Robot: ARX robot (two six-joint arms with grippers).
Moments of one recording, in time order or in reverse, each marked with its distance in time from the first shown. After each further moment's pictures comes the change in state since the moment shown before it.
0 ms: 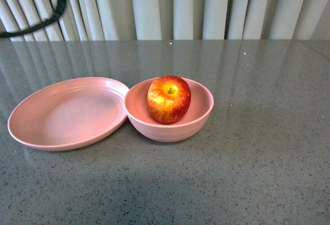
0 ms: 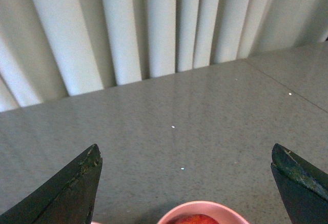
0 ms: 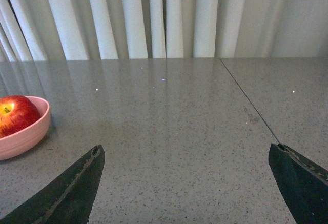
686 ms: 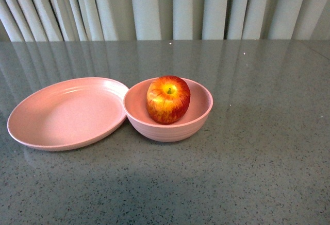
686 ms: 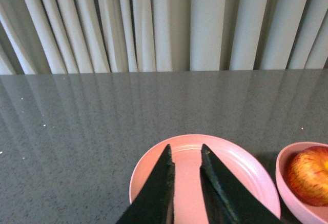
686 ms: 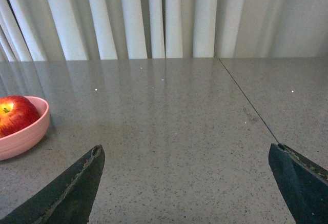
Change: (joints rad) left arm 0.238 -0.554 -0.598 0.126 -0.173 0.005; right arm 0.000 0.000 0.000 0.000 0.000 0.000
